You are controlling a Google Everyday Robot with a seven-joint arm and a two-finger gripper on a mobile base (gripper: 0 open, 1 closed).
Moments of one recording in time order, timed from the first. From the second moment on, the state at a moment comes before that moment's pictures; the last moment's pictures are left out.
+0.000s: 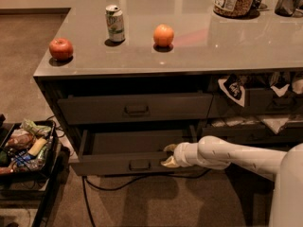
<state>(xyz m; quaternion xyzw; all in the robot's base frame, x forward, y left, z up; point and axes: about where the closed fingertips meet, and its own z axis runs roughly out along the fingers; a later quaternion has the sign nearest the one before) 0.609 -0.079 0.414 -0.60 0.70 0.11 0.37</state>
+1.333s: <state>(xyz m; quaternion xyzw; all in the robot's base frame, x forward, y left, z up) 0.588 -0.075 0.411 -0.59 0.71 0.12 0.36</state>
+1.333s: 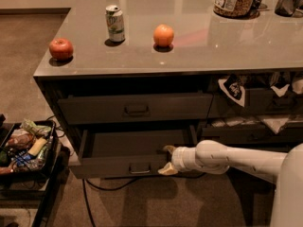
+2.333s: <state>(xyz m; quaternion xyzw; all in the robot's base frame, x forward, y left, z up) 0.586 -0.062 0.421 -0.61 0.69 0.13 0.36</state>
